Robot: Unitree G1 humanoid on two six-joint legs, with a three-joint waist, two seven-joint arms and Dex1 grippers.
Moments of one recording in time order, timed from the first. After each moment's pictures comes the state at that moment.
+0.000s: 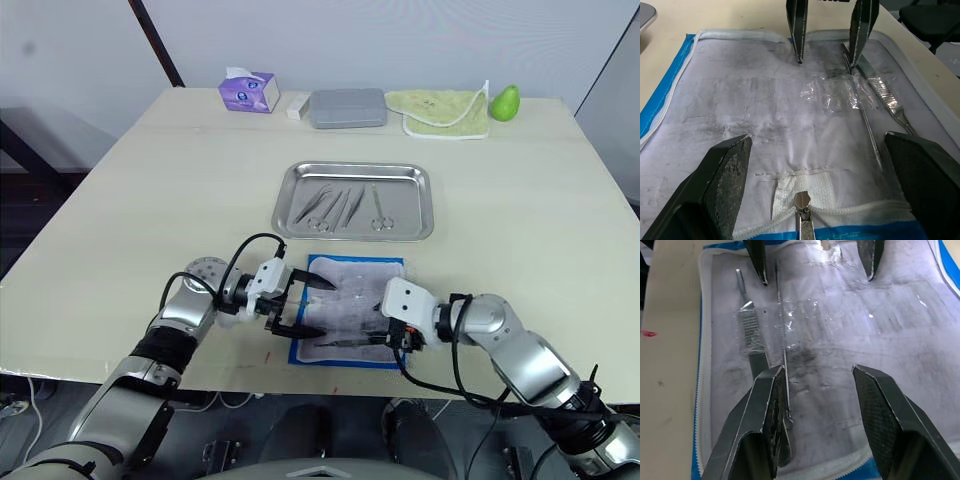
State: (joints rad) left arm -0.50 0.50 -0.25 0.55 -0.19 -0.24 -1.54; right arm -0.22 -0.68 0.42 -0.45 0.15 0.58 0.86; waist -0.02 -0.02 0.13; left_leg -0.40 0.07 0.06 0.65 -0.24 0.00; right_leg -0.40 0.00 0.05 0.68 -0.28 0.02
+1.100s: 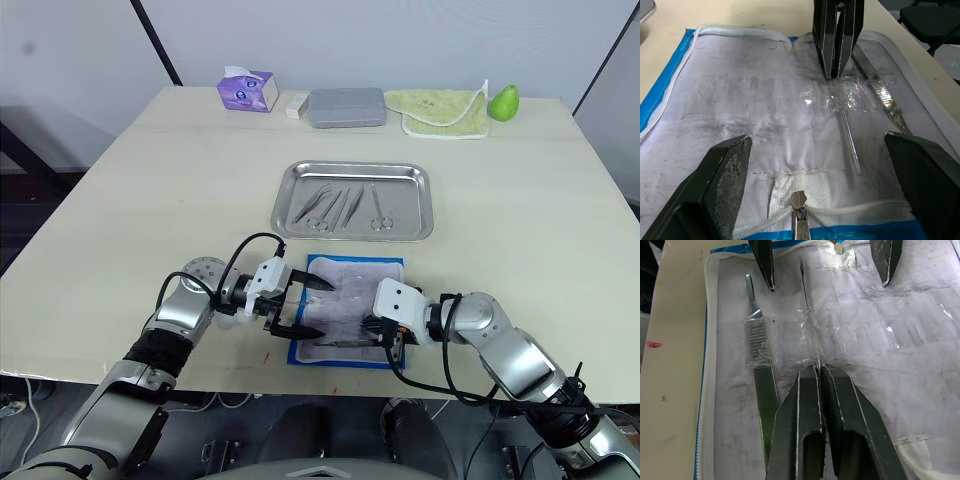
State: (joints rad) left arm -0.48 0.52 -0.25 0.45 -0.19 -0.16 -1.52; right arm -0.25 -0.62 0.44 -0.41 0.12 0.60 0.90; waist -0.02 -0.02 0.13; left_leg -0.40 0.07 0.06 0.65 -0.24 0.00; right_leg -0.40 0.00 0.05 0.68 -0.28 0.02
